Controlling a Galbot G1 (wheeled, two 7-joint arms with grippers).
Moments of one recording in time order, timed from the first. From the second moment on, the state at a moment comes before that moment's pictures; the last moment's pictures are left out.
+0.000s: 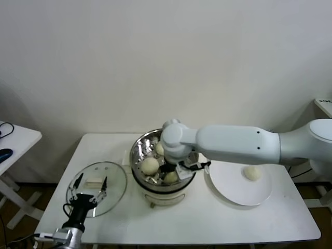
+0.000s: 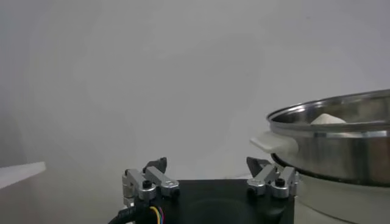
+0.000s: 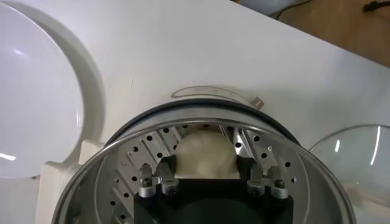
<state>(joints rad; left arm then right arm) 1.62 -1.33 -0.67 -1.93 -0.09 -0.17 0.06 0.45 1.15 -1.27 1.63 -0.51 0.57 -1.12</state>
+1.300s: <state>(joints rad) 1.61 -1.32 -0.67 -1.92 -0.09 -0.17 0.06 0.59 1.00 -1.22 1.58 -0.24 0.44 -1.13</state>
